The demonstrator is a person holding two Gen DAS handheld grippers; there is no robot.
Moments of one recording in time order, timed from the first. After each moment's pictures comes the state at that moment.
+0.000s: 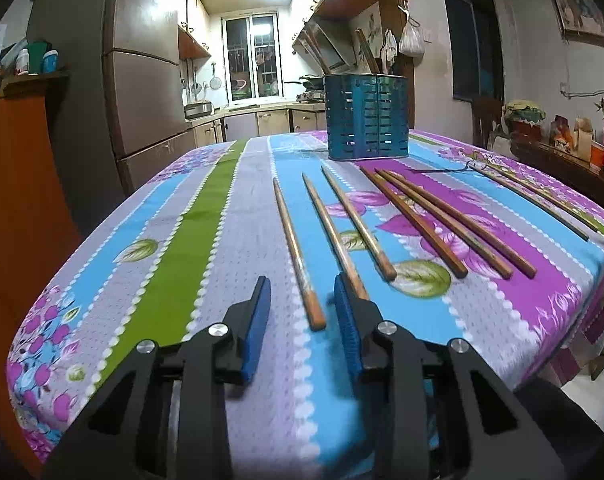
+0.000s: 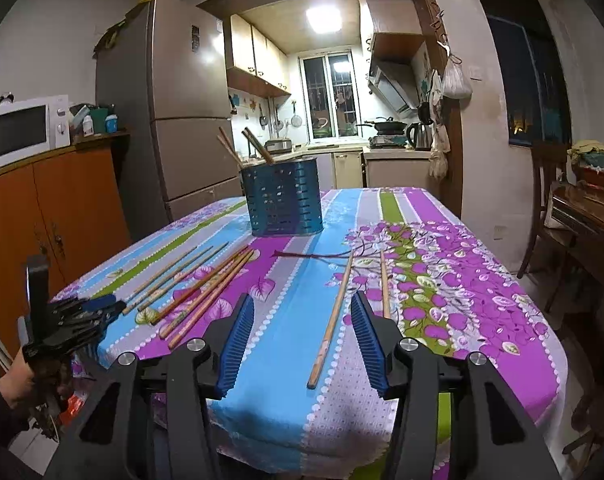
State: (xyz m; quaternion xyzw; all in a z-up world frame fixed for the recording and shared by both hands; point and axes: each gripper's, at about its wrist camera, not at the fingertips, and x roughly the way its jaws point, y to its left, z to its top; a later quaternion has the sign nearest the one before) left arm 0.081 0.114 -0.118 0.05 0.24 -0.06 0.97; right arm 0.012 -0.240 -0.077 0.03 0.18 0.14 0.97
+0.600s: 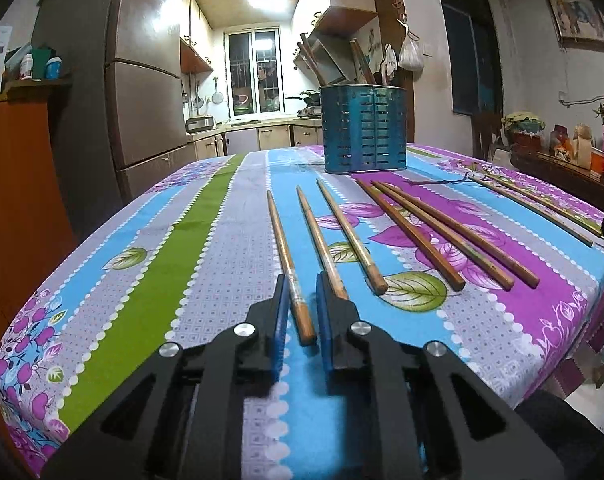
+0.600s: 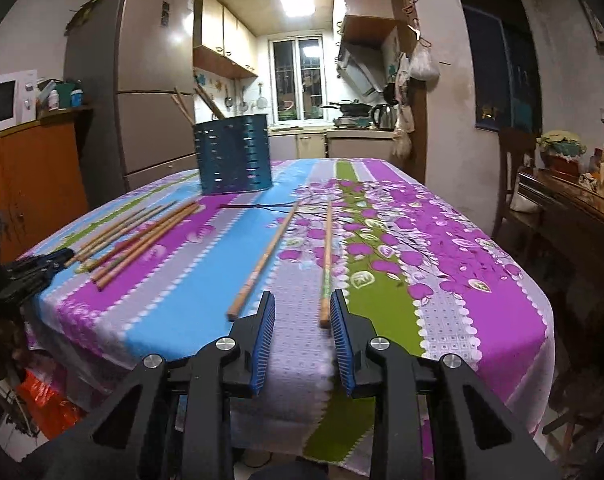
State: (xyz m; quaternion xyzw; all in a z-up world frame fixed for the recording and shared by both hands) left arm 0.074 0.105 -0.125 0.04 0.21 -0.05 0.98; right arm 0.018 -0.265 -0.136 0.02 0.20 0.07 0.98
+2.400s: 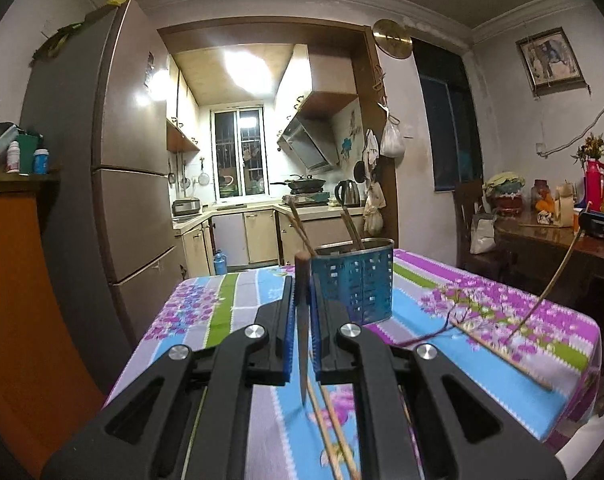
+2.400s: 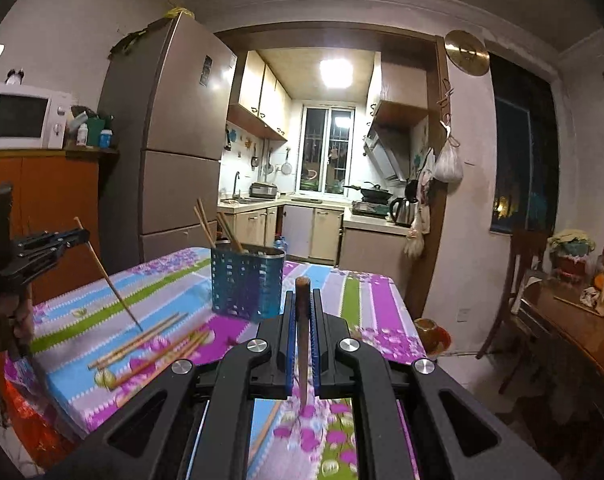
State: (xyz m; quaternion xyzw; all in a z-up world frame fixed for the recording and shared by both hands) left arm 0.097 0.096 0.034 0.05 0.06 -0.09 0.99; right arm 0.041 -0.264 0.031 -0.05 0.08 0.11 0.99
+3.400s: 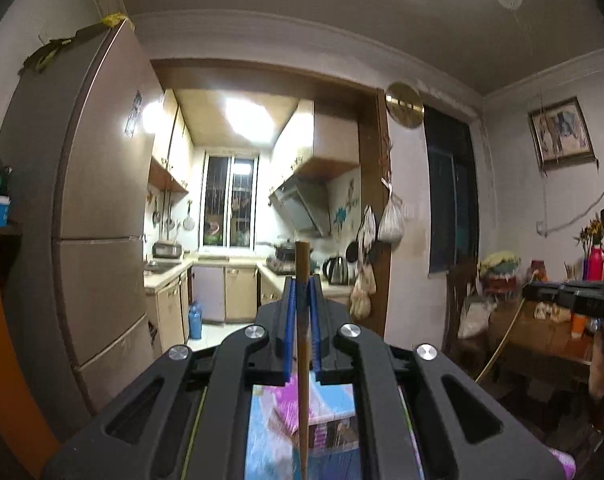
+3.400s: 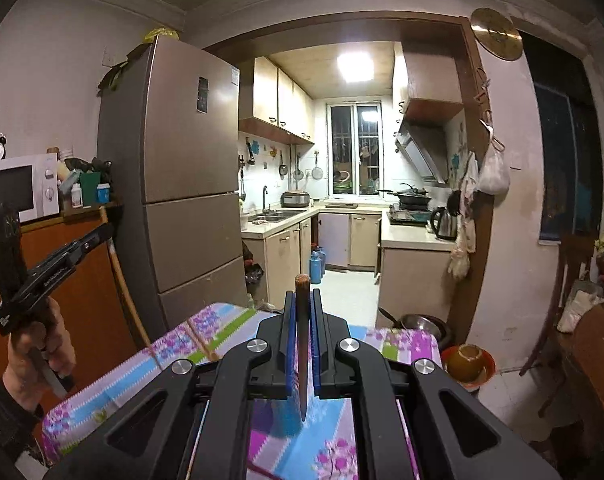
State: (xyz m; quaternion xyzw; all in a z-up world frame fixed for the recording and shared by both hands) left arm 0.216 0.072 0.199 -0.02 -0.03 -0.12 0.99; right arm 0.221 -0.248 0.205 -0.01 0.10 0.18 0.98
